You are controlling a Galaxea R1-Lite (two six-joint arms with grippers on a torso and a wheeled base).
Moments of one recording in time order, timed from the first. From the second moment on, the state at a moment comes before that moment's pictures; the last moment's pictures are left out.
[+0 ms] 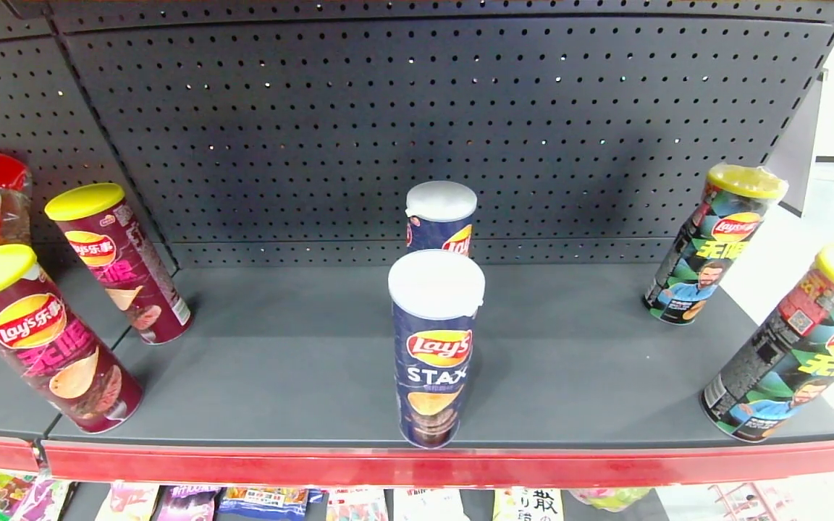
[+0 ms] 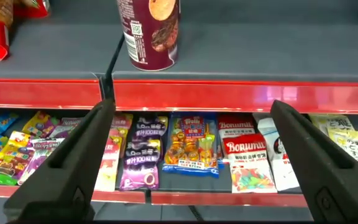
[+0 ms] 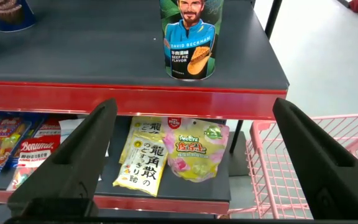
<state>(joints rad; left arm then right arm) 0.10 0.08 0.00 0.00 -0.08 0.01 0.00 0.00 0.00 0.00 0.03 -0.02</state>
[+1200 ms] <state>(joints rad) 0.10 0.08 0.00 0.00 -0.08 0.01 0.00 0.00 0.00 0.00 0.03 -0.02</state>
